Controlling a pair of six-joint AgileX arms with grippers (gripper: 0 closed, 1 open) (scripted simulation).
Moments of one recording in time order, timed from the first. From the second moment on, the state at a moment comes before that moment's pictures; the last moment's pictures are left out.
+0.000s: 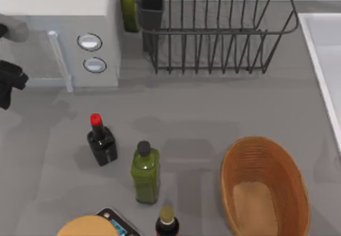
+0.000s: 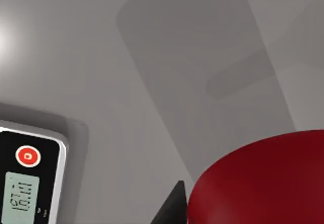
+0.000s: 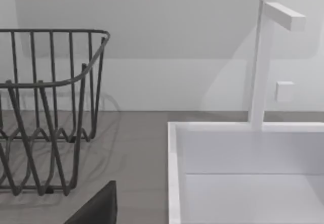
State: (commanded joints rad) left arm -0.02 1.71 1.48 -1.31 0.01 0.42; right arm 0.00 0.00 0.00 0.00 0.00 0.00
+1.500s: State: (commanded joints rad) left arm -0.59 2.21 2.16 -1.69 -0.24 -1.18; right arm 0.00 0.00 0.00 0.00 0.00 0.00
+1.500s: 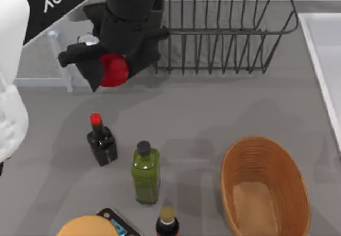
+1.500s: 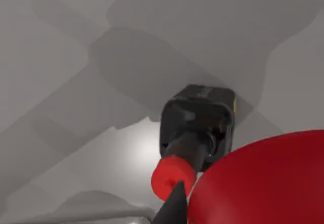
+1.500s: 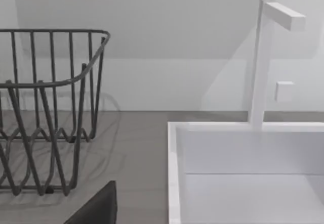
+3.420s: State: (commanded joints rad) left arm -1.17 2.41 2.41 -1.59 -0.10 -2.67; right arm 0.00 0.00 0.00 0.00 0.00 0.00
